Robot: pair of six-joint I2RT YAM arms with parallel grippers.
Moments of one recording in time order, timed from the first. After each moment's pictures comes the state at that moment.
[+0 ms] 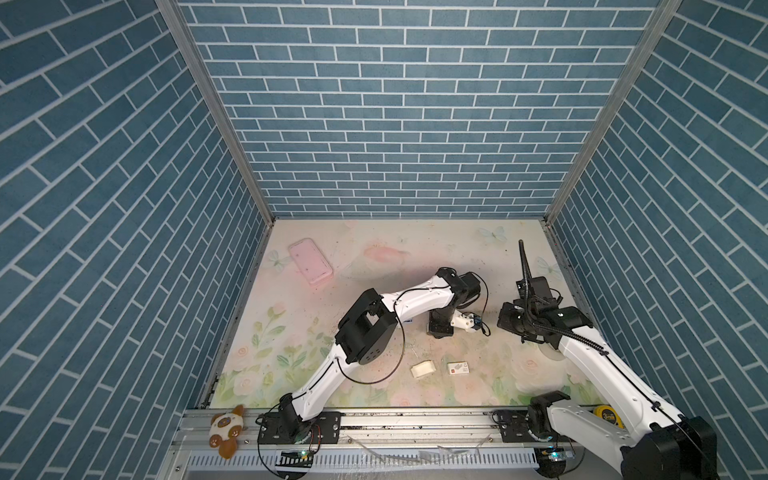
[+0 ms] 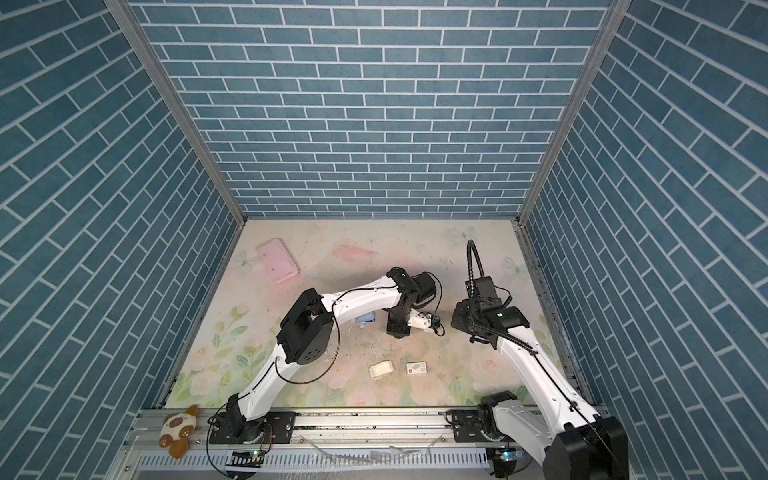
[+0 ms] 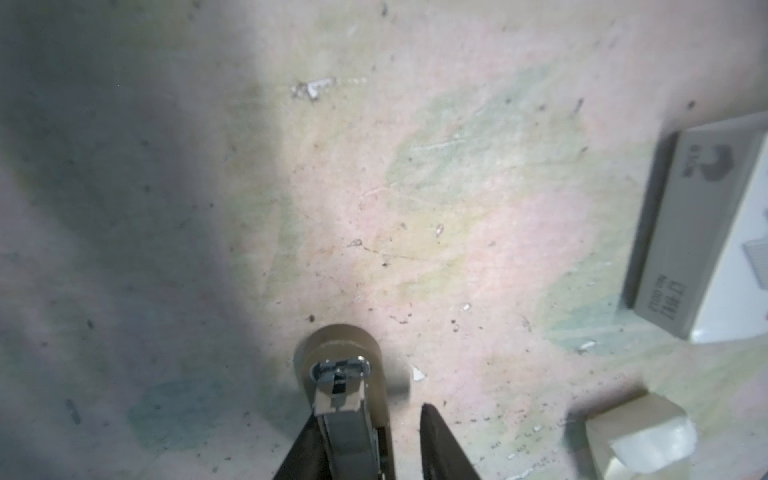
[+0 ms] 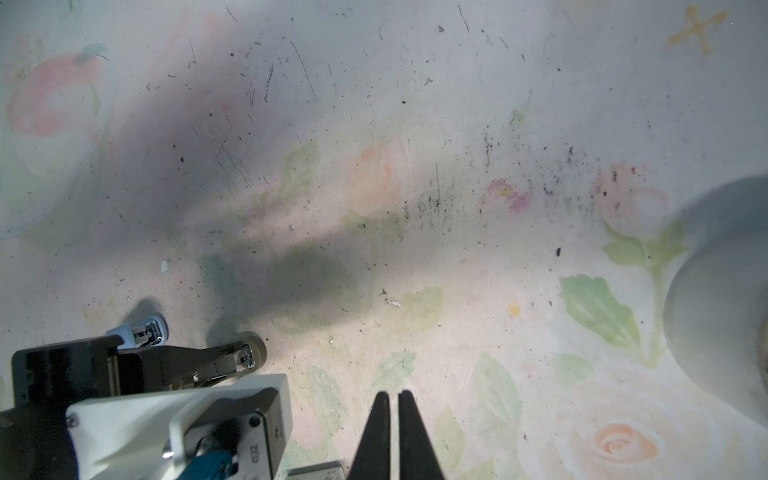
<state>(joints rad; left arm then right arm) -0.98 2.36 2.01 -1.25 0.05 0.70 0.30 1.01 0.74 -0.77 -0.04 0.57</state>
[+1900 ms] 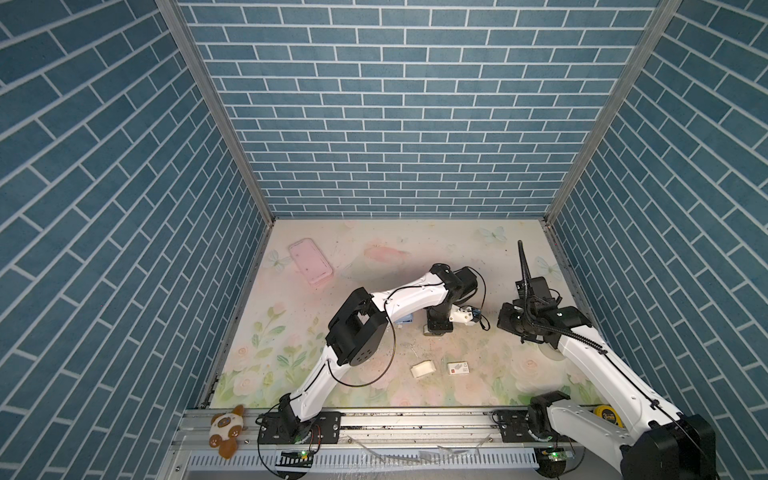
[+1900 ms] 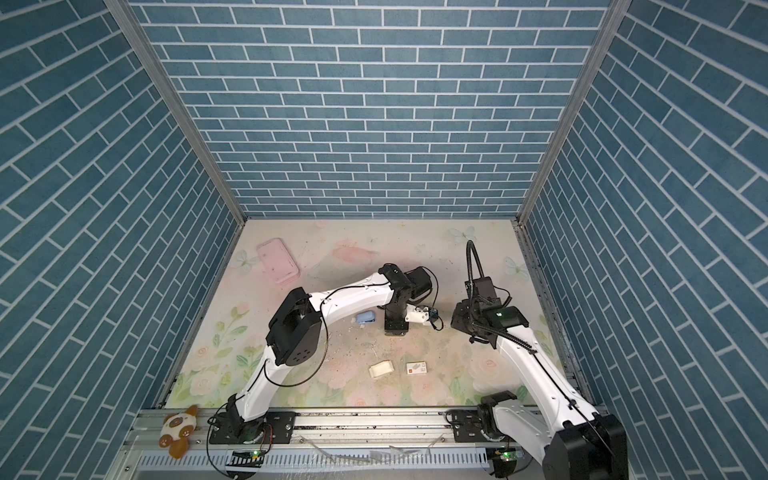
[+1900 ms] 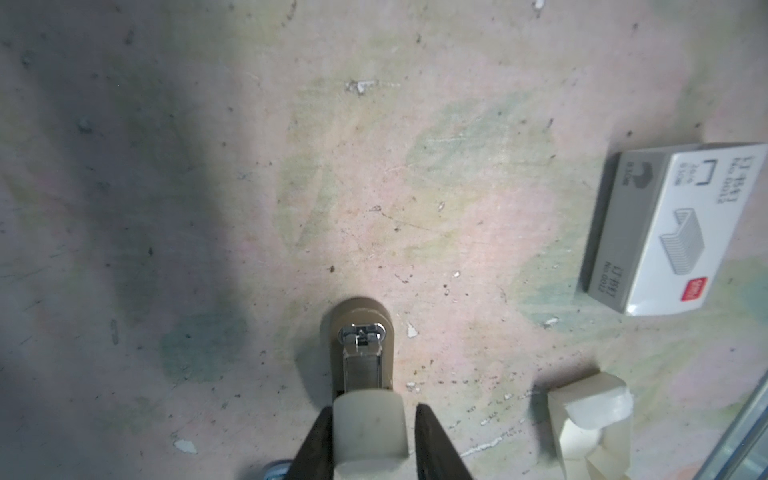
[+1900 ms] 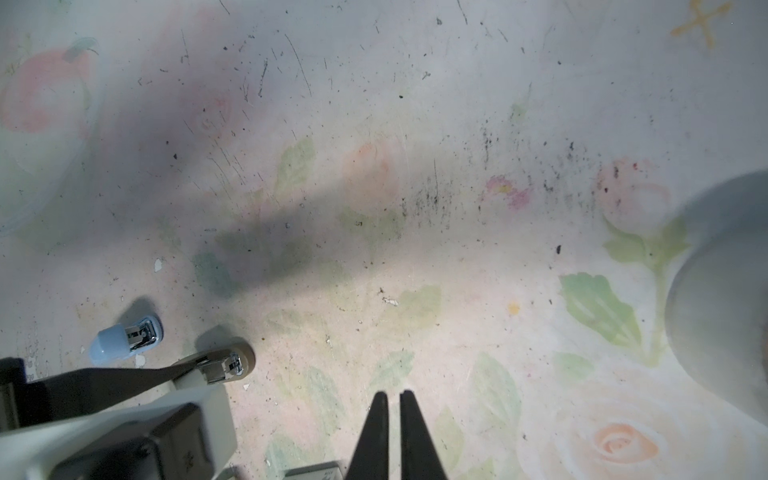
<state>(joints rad) -0.97 2.27 1.95 -1.21 0.06 0.60 0.30 1.02 0.73 -0.77 -0.04 0.57</state>
